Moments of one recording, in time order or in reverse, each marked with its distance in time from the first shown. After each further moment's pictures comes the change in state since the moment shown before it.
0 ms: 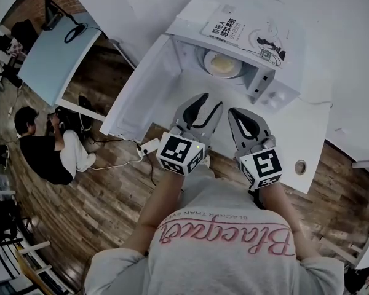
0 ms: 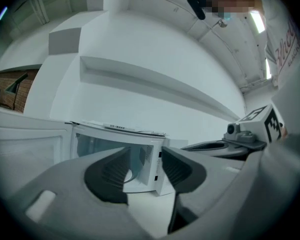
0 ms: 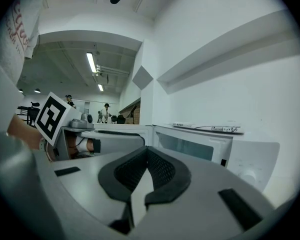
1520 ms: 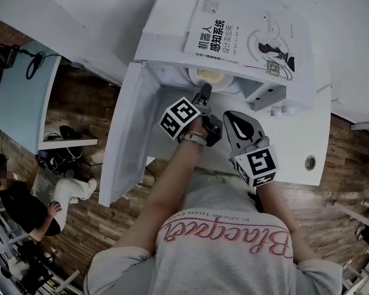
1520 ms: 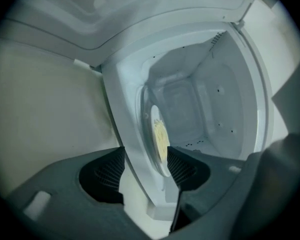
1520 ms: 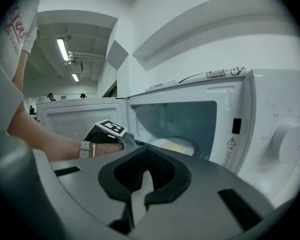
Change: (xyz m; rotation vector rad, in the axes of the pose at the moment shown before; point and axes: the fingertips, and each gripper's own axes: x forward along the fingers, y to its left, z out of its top) left arm 0.142 0.145 -0.190 -1.202 0.268 0.269; right arm 0.091 -0.057 -0.081 0.143 0.182 -0.199
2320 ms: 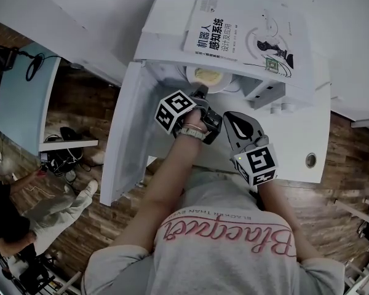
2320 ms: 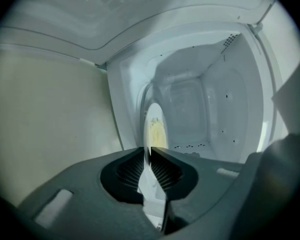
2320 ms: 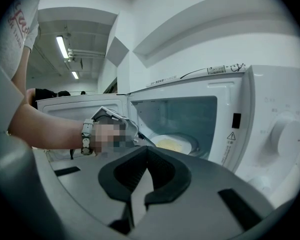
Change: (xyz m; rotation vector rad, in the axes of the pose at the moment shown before) left arm -0.006 -0.007 -0.001 -0.128 0.074 0.072; right arm -0.002 0.003 -0.010 -0.004 0.035 0.000
